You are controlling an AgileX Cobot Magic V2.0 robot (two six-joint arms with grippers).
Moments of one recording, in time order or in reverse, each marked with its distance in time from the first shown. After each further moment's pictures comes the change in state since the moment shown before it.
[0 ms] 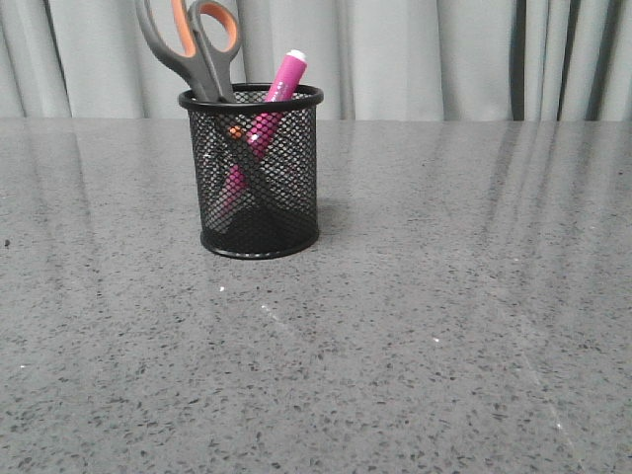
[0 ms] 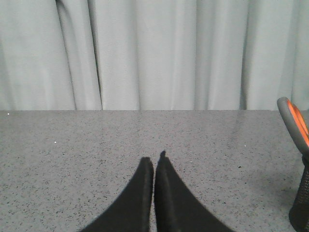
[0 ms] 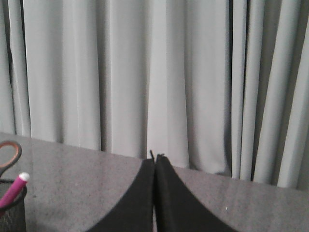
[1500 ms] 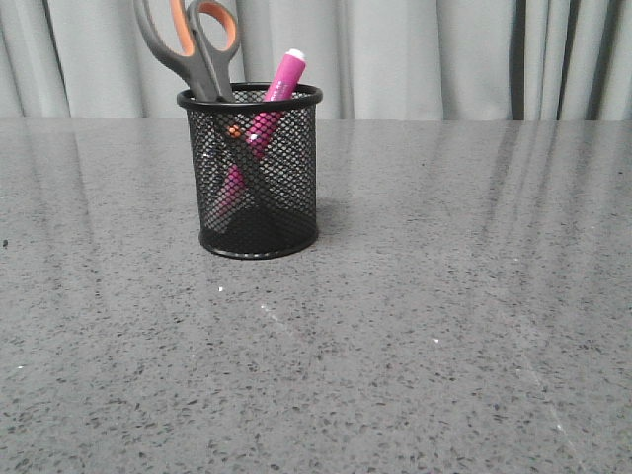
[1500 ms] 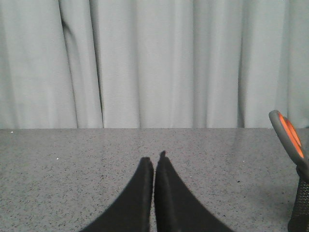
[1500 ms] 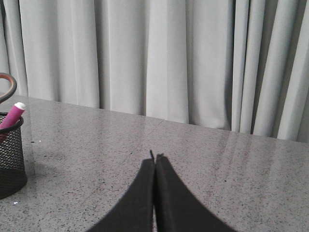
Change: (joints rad) left arm 0.000 -0.111 0.041 0.006 -0.016 0.000; right arm -0.005 -0.185 0.251 0.000 0.010 -0.006
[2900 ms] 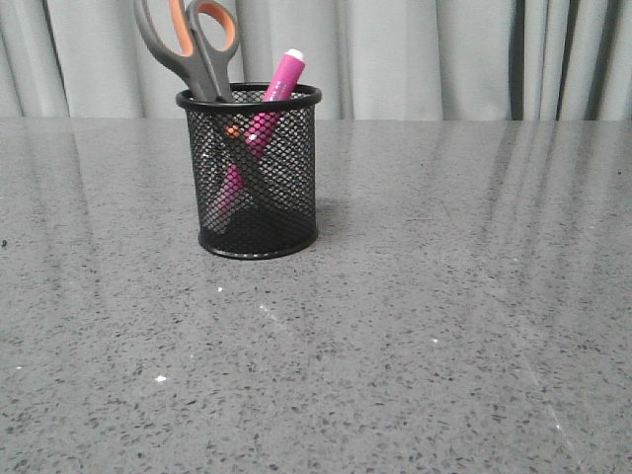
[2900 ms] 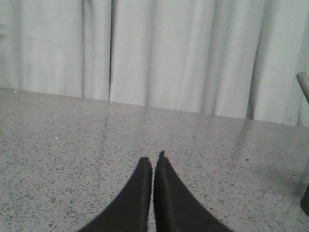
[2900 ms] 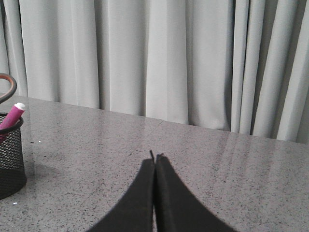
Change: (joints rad) left arm 0.031 -0.155 0.316 -0.022 -0.177 -0.098; right arm 0.000 -0.001 0.000 0.000 -0.006 -0.002
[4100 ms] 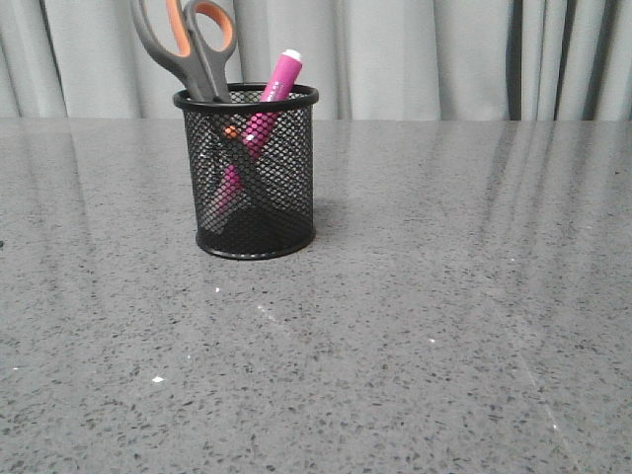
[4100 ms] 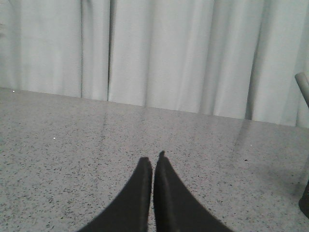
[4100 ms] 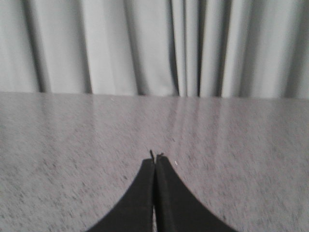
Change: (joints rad) left arm 0.000 0.000 0.000 -0.002 0.000 0.000; right arm -0.220 -0.002 0.099 0.069 0.000 0.008
